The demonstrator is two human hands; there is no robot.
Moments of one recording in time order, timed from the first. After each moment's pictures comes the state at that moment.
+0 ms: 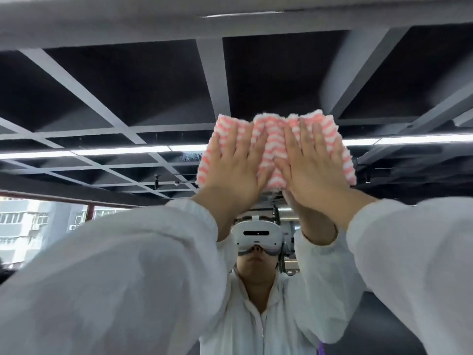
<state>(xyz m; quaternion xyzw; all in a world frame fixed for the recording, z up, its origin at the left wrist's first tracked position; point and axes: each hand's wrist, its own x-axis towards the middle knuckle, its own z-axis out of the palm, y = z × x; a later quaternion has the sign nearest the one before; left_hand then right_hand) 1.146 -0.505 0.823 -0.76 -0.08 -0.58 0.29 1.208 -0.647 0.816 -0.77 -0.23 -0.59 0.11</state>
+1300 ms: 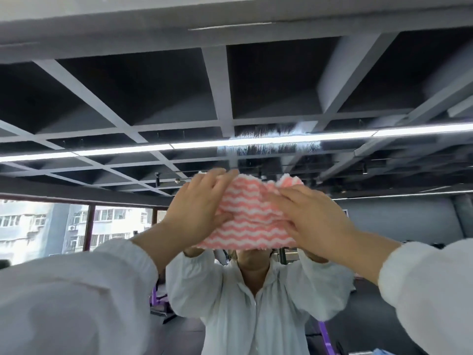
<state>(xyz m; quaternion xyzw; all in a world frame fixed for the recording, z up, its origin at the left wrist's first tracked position) 1.042 -0.422 0.772 -0.83 0.03 -0.51 0.20 1.149 -0.620 0.748 -0.69 -0.43 -0.58 0.02</state>
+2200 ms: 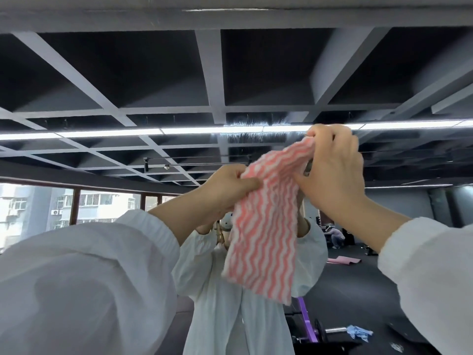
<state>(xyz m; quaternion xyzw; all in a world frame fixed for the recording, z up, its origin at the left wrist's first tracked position) 1.036 -0.488 0.774 -0.84 0.10 -0.31 -0.44 1.101 -0.649 0.765 -0.66 -0.24 -0.64 0.30</state>
